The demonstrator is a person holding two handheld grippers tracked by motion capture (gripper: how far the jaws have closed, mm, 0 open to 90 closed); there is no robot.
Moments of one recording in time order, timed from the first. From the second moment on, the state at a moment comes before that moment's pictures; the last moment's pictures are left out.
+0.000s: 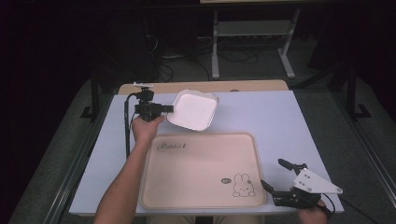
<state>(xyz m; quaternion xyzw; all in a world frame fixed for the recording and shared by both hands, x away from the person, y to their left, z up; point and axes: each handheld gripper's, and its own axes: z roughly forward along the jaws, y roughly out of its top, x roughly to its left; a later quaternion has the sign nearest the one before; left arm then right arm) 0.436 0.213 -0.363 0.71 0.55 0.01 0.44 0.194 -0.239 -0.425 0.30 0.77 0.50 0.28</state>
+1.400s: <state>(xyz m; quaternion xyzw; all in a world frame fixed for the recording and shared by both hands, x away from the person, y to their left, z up) 0.368 0.230 -0.372 0.73 0.53 -0.01 0.43 0.193 -0.239 -0.425 0.30 0.77 0.50 0.28</state>
